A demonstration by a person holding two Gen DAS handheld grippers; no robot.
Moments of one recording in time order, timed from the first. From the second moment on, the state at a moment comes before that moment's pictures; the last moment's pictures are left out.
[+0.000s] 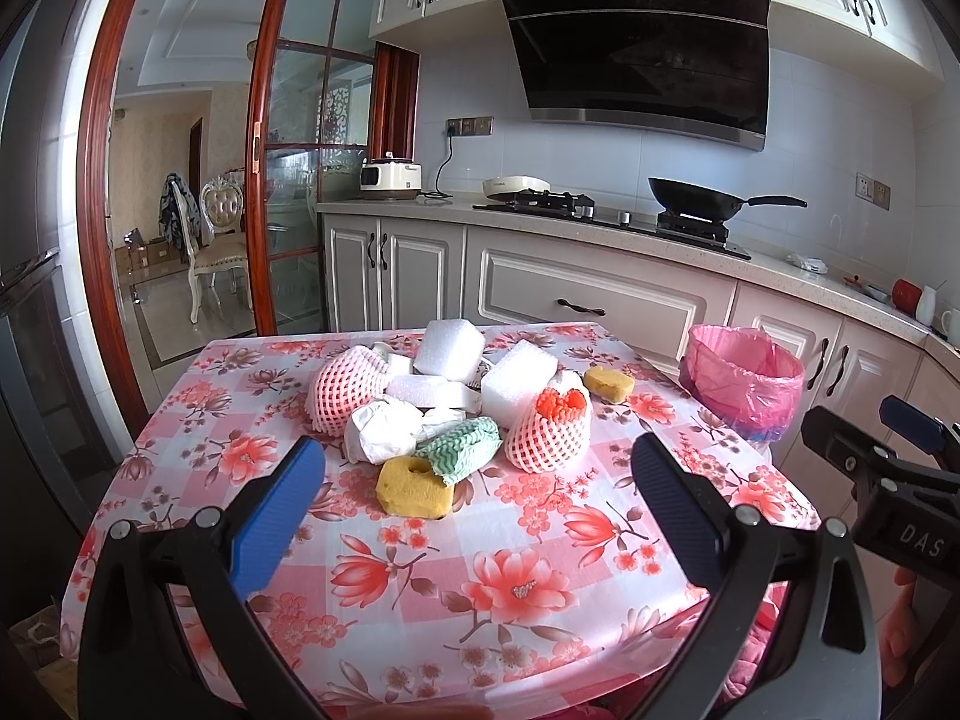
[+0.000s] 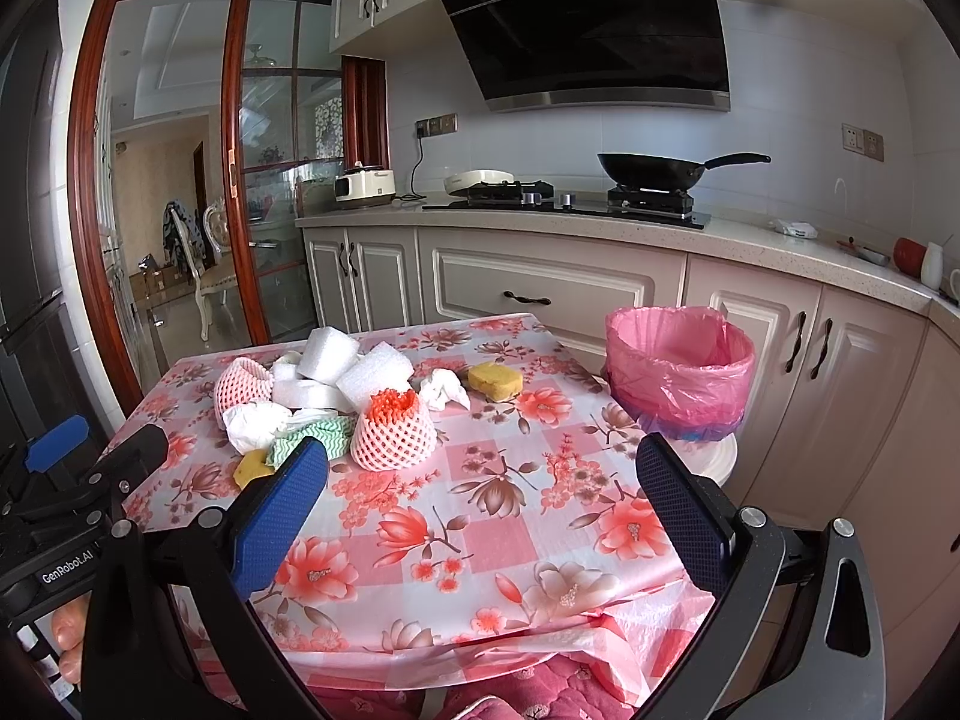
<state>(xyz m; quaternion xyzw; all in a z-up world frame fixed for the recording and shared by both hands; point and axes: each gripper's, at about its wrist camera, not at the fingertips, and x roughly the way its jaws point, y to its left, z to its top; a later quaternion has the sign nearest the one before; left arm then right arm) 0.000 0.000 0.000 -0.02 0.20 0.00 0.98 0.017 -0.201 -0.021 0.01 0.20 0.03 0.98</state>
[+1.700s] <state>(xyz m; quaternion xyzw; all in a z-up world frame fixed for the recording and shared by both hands) 0.136 0.074 -0.111 -0.04 0.36 0.05 0.93 0.179 -0.183 -0.101 0.01 0.33 0.07 0.94</state>
